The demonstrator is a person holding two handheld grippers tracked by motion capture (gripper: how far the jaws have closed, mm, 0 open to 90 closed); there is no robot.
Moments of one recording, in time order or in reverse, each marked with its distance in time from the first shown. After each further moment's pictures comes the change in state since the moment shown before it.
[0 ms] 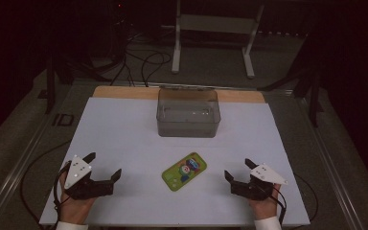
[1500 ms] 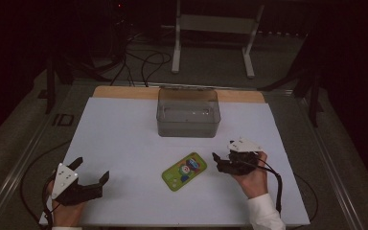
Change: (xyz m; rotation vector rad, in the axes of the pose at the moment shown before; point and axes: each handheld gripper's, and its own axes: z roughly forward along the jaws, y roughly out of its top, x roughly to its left) left arm 0.025 -0.041 -0.012 -0.094 0.080 -0.035; right arm 0.013 0.070 0.046 0.202 -0.008 -0.165
